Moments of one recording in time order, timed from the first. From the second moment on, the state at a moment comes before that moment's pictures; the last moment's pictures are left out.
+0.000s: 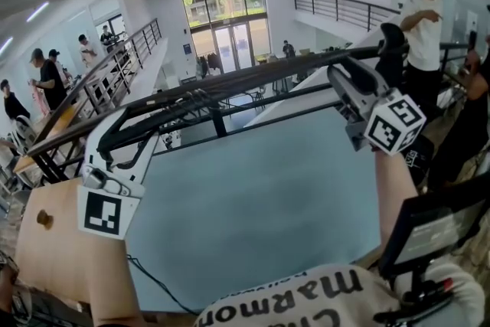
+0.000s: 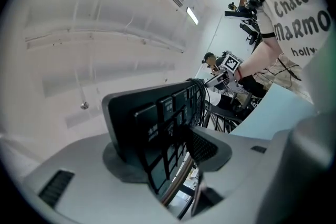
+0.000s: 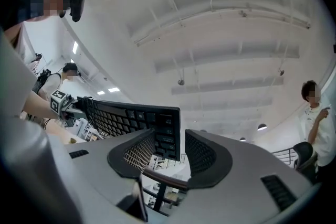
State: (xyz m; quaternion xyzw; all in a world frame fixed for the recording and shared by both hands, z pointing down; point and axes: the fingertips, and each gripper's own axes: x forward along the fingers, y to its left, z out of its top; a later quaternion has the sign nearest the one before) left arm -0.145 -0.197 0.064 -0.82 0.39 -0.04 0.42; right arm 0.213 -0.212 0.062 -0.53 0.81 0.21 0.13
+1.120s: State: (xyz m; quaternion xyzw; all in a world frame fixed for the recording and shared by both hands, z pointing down) left arm -0.166 -0.186 0.053 -0.82 0.38 -0.03 0.44; right arm 0.183 -0.222 0.064 -0.52 0.82 0.22 0.07
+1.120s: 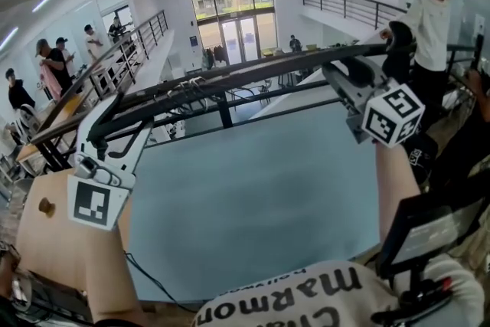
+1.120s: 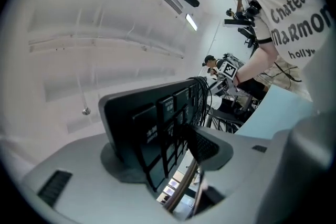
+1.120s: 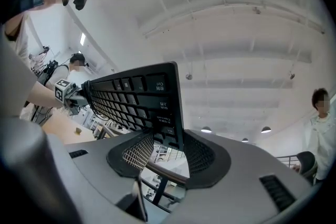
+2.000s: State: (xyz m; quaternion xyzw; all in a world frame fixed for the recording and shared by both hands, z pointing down) left arm -0.197 -0.197 0.068 -0.80 0.40 -0.08 0.44; right arm 0.149 -0.244 0.115 -0.51 0.84 0.15 0.08
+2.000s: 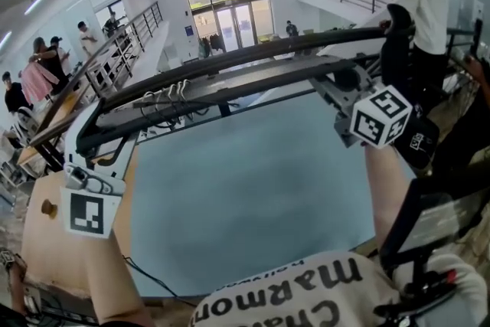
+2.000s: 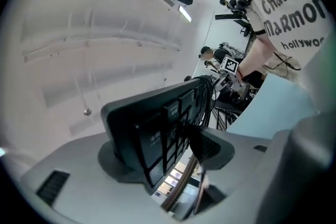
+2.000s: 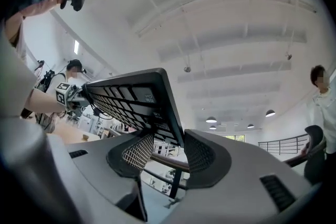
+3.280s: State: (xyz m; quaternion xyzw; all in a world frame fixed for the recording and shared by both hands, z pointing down) left arm -0.198 -0.231 0.123 -0.86 0.37 -0.10 0.34; right arm 0.145 -0.273 0.170 -0.52 0.85 0.10 0.03
